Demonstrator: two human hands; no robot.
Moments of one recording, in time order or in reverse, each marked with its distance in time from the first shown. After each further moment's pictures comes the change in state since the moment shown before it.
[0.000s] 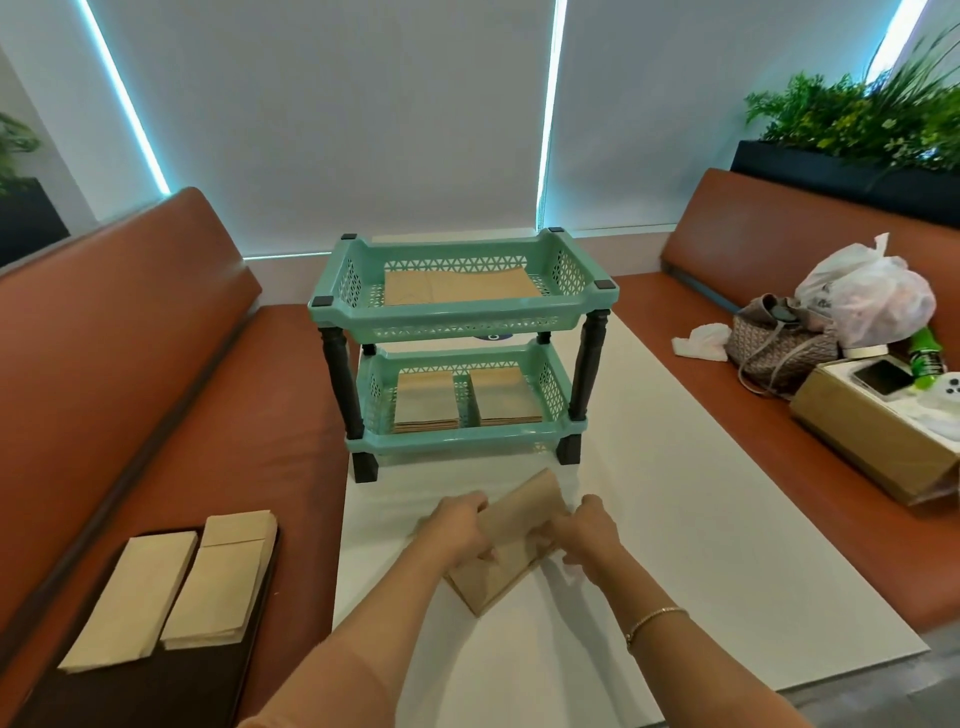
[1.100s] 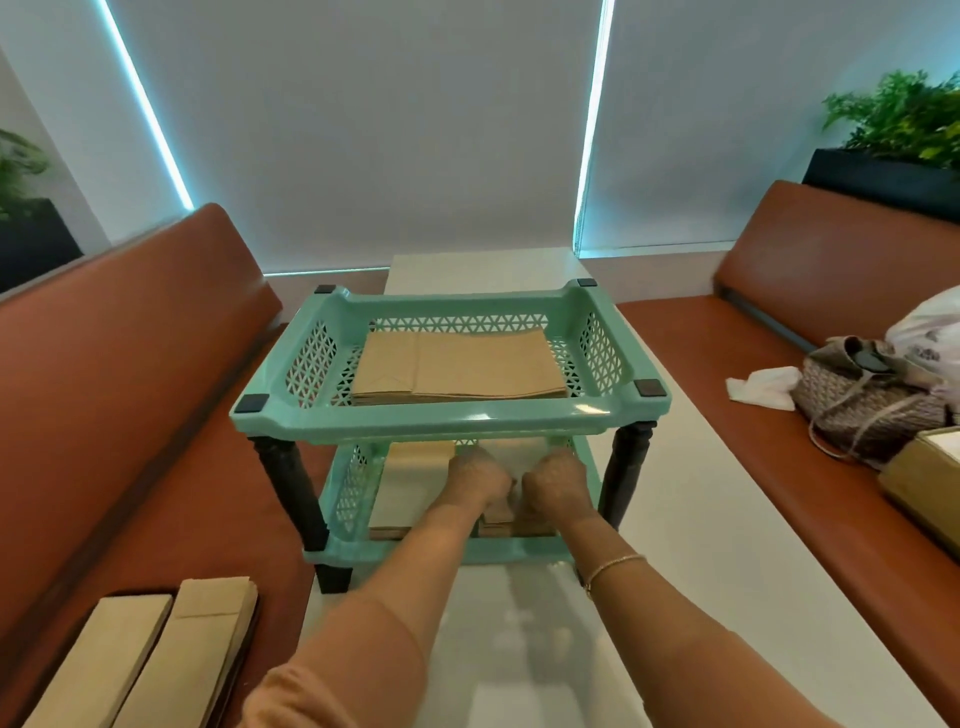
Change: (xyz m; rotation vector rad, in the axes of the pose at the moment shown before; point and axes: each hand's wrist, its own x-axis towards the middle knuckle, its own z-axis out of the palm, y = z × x) left_hand 0.137 0.092 -0.101 -0.245 0.264 -0.320; right_hand 0.106 -0.157 -0.012 -0.361 0.106 -0.390
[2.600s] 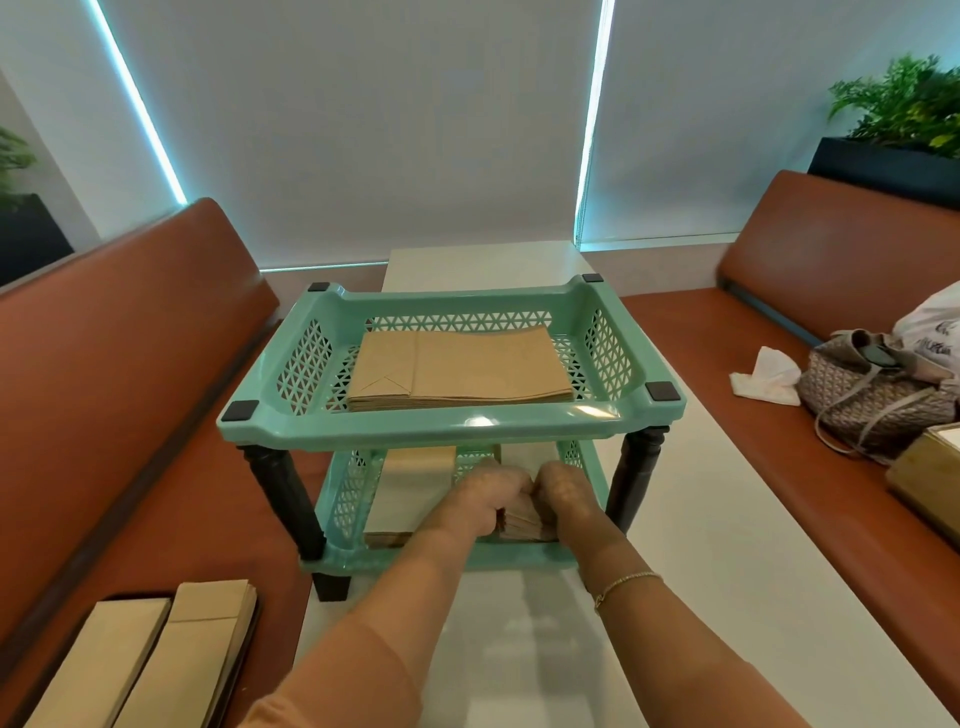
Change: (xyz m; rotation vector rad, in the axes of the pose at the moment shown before) left_hand 0.009 -0.006 0.015 -0.575 -0.356 -0.174; right_hand 0.025 0.016 0.015 0.519 -0.103 0.303
